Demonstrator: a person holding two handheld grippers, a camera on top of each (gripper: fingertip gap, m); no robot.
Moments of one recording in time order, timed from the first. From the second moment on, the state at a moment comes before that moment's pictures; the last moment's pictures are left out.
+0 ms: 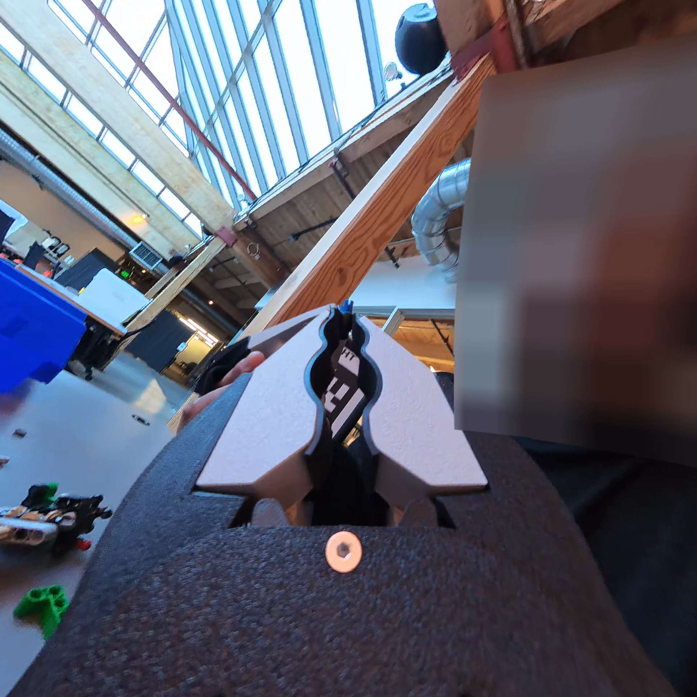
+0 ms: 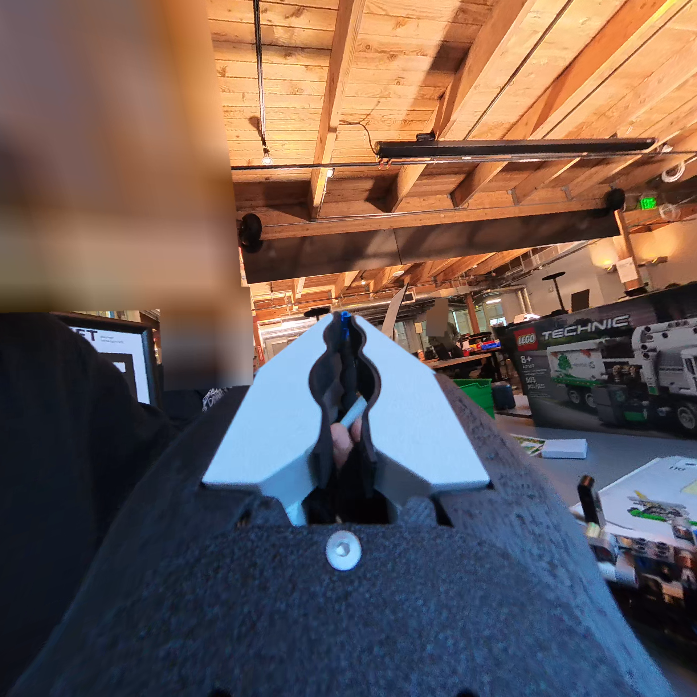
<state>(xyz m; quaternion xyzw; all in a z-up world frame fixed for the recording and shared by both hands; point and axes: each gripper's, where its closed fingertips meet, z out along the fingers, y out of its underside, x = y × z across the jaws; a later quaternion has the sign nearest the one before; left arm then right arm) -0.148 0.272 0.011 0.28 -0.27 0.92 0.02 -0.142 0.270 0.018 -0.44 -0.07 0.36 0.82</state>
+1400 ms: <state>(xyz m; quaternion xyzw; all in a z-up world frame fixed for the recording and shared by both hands) -0.133 0.278 -0.001 0.32 -0.26 0.91 0.00 -0.132 0.276 0.007 -0.47 -0.03 0.24 0.85</state>
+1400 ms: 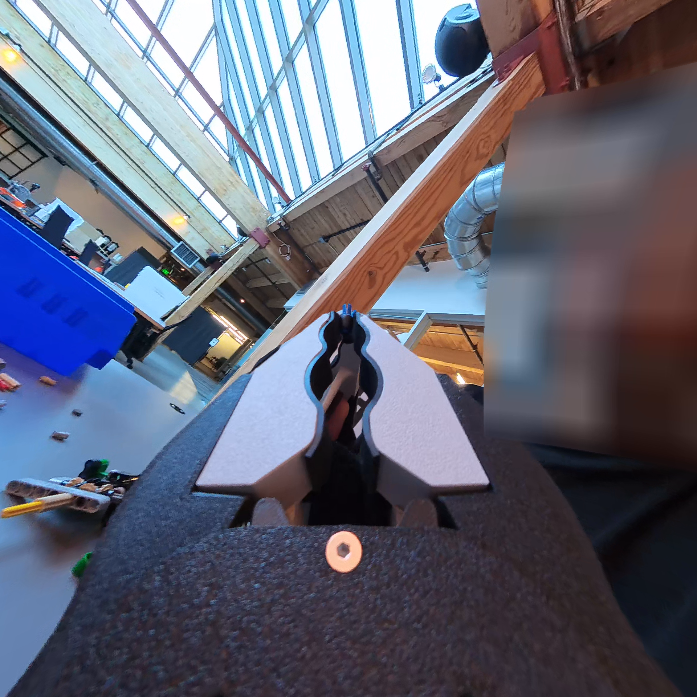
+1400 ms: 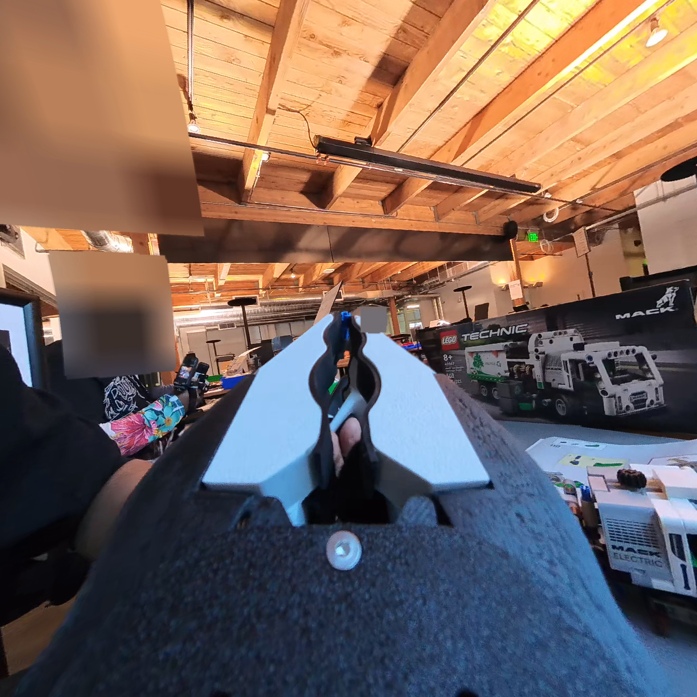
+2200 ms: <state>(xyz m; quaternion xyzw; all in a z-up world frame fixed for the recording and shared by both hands) -0.125 0.266 -0.022 0.36 -0.39 0.84 -0.09 -0.118 0.263 0.008 -0.54 -0.08 0.31 0.78</state>
